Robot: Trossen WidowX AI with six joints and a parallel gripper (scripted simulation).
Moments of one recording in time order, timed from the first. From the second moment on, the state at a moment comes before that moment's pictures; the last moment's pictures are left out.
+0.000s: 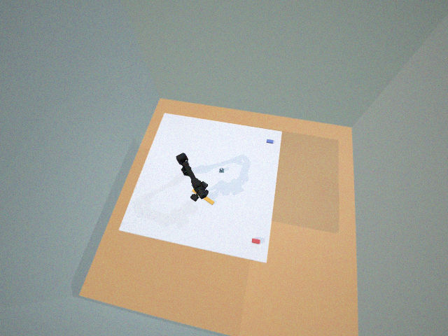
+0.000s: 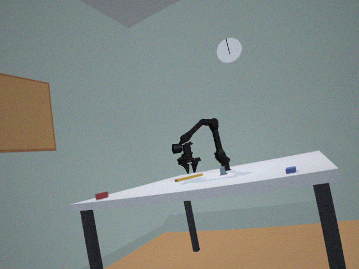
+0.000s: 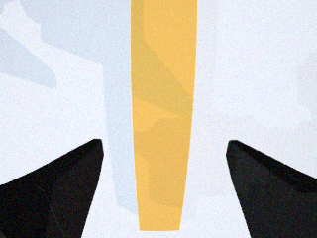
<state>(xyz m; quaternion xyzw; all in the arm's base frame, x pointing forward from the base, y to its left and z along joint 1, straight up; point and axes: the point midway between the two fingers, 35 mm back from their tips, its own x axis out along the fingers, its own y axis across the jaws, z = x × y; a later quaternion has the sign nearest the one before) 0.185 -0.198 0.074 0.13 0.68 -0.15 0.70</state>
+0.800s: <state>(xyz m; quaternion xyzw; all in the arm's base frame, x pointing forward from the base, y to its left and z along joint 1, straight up) 0.185 -0.197 0.049 0.13 0.68 -0.15 0.70</state>
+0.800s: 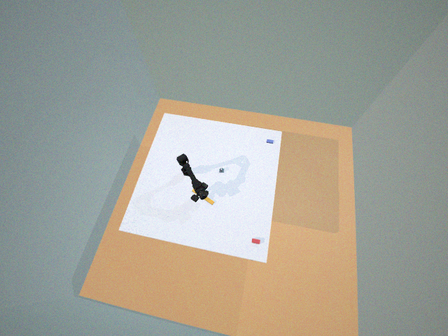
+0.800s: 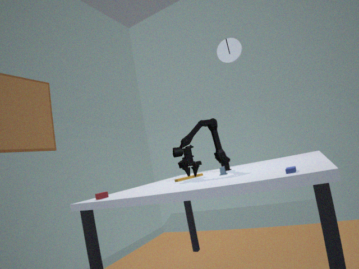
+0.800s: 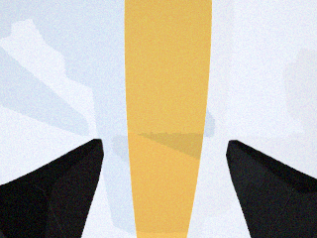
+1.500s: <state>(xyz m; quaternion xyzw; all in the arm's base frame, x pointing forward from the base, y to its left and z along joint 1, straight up) 0.185 -0.197 0.048 0.13 0.68 -0.15 0.70</state>
